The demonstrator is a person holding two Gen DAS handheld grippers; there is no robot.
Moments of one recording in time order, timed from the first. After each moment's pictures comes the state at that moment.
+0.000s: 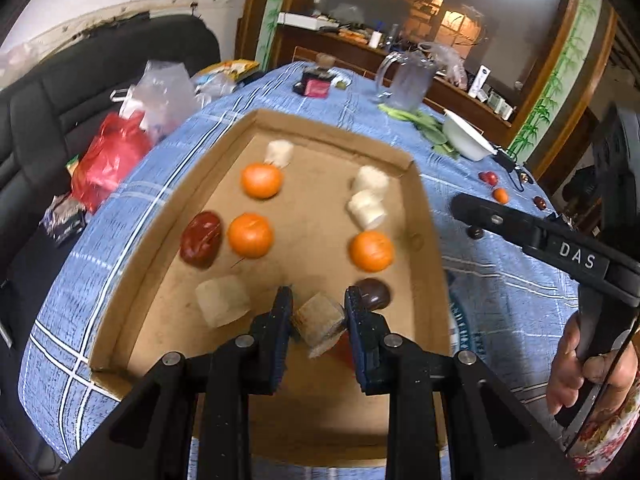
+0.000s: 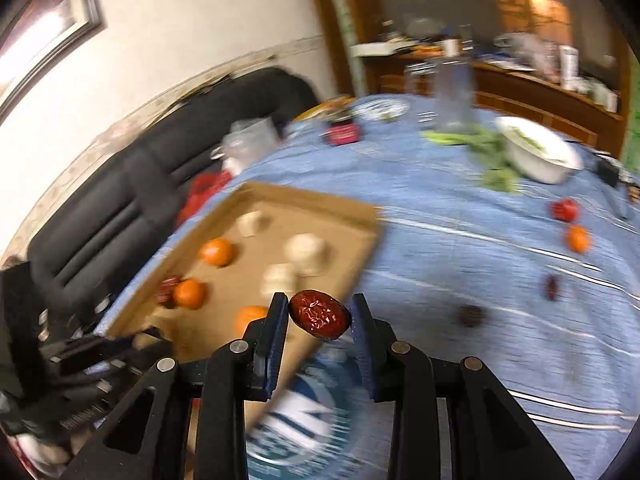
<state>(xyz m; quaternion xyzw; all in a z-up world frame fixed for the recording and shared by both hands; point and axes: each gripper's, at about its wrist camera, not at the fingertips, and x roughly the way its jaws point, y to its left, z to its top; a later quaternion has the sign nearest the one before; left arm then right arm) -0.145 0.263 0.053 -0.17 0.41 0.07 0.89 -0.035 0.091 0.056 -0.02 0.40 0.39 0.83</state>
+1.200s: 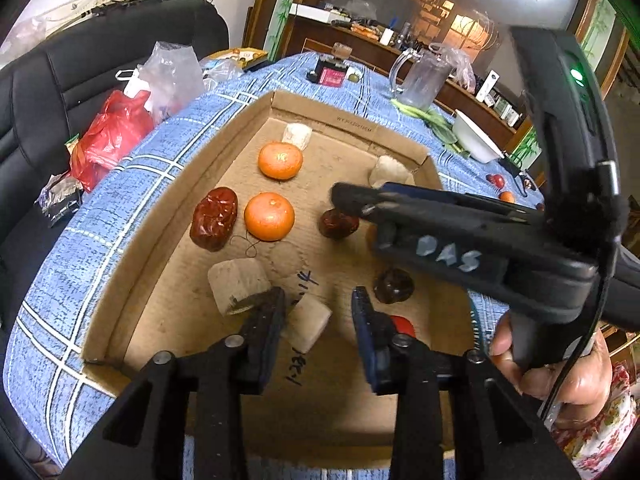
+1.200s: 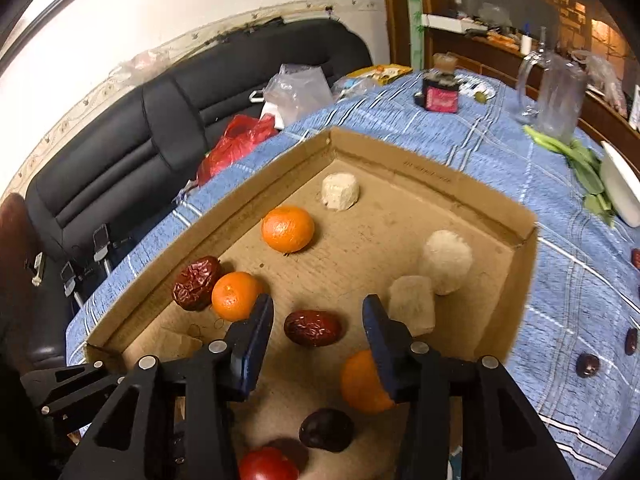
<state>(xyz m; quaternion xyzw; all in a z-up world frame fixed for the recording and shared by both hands) -0.149 0.272 0.041 -0.19 0.41 0.07 0.89 -0.039 0.175 0.032 -0.09 0.41 0.40 0.81</state>
